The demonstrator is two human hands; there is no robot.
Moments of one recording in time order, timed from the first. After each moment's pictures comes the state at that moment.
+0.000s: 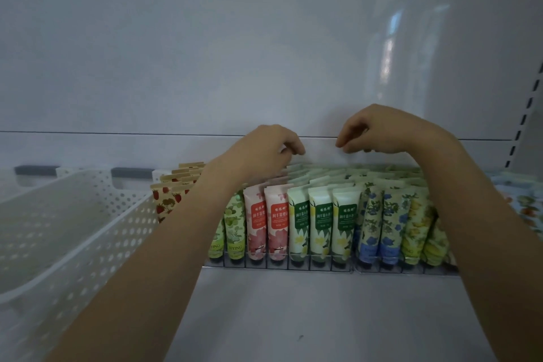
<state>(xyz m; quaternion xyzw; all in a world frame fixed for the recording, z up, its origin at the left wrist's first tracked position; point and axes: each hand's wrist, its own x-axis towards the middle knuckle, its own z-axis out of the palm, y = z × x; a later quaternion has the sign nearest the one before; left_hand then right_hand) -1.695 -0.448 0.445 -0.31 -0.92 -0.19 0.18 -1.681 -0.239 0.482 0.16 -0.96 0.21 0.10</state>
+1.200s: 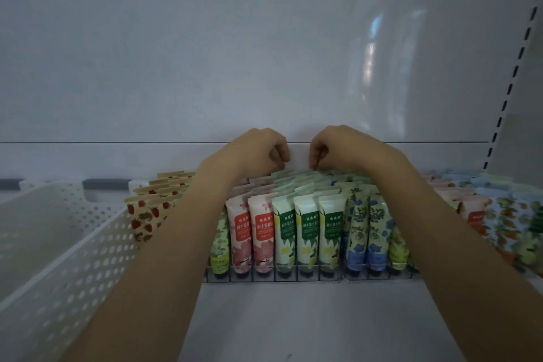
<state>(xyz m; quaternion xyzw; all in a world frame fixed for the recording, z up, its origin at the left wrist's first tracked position) -1.718 -0.435 0.451 -0.29 -0.94 -0.17 0.11 -1.692 -0.265 0.464 0.14 -0.98 0.10 0.11</state>
